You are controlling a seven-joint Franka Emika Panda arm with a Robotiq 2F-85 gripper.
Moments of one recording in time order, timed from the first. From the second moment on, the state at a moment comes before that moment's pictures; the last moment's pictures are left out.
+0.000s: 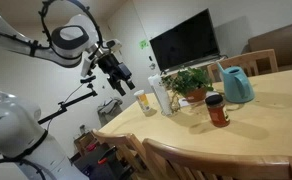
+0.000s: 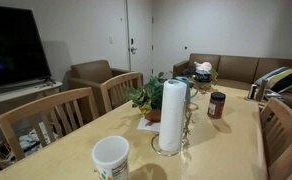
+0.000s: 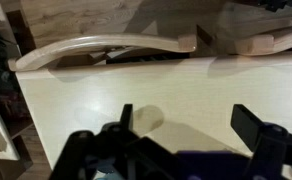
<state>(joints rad) -0.06 -0.64 0.02 -2.80 -0.28 2.24 -0.06</state>
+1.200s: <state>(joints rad) -0.16 -0.42 -0.05 -2.54 -0.26 2.34 0.13</state>
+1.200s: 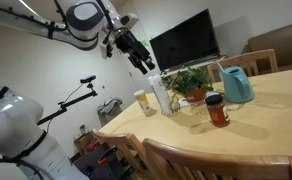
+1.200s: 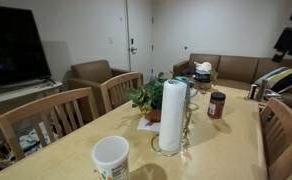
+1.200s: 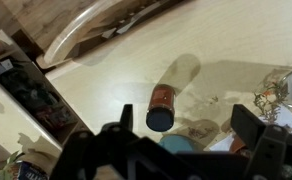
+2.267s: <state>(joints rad) -0.16 0.03 -0.10 -2.27 -0.19 2.40 0.13</state>
